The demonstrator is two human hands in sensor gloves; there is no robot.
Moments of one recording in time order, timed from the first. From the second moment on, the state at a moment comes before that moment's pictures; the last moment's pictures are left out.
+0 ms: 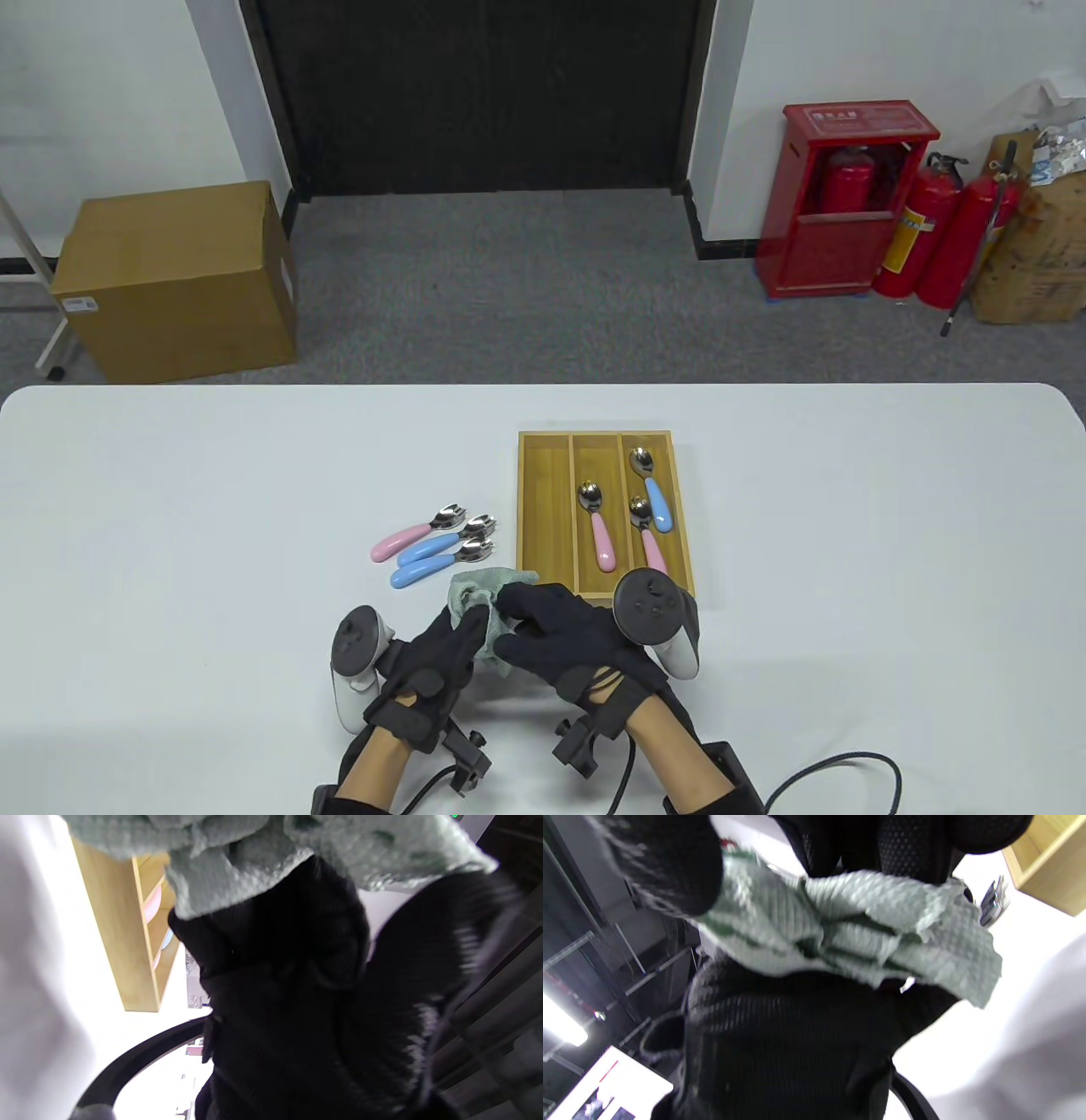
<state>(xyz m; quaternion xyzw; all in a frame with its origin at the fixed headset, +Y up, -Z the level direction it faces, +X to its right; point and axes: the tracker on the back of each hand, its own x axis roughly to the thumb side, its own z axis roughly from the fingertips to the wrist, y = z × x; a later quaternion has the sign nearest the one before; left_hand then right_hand) -0.161 -0.774 -0.330 -0.11 -0.17 0.73 0.66 0.044 -0.722 -0.342 0.28 0.10 0.78 0.55</state>
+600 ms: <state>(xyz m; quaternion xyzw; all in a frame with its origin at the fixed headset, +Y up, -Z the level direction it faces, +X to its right) -0.159 -0.742 -0.330 -0.13 -0.22 0.58 0.77 0.065 -0.733 -0.344 0.18 0.00 0.77 0.61</state>
